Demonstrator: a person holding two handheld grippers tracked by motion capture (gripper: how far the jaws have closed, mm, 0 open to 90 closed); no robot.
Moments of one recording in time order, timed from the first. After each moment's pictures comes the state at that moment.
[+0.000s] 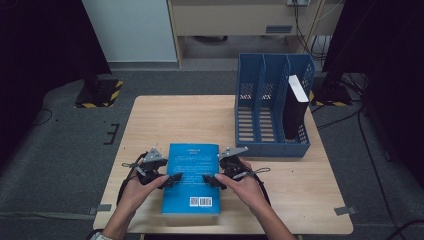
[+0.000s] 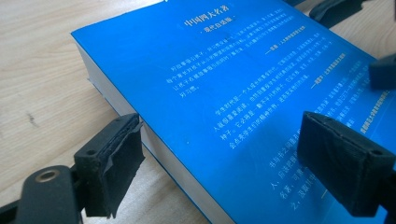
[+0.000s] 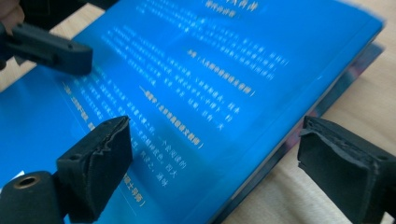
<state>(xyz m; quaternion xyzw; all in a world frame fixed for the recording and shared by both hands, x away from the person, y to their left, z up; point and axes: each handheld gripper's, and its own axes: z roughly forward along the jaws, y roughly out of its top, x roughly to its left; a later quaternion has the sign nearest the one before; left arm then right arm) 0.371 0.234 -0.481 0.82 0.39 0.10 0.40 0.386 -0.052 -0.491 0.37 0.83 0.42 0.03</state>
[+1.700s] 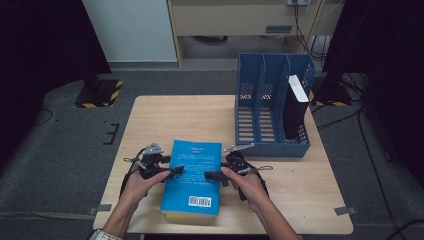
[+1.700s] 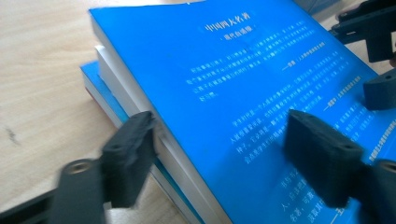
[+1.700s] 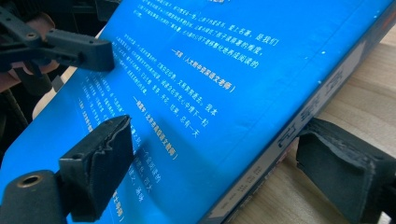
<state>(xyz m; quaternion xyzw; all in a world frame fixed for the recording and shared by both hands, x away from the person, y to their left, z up) 0.390 0.235 -0.483 0.81 0.40 0.08 0.43 0.404 -0.066 -0.504 0.42 0.79 0.44 -0.07</state>
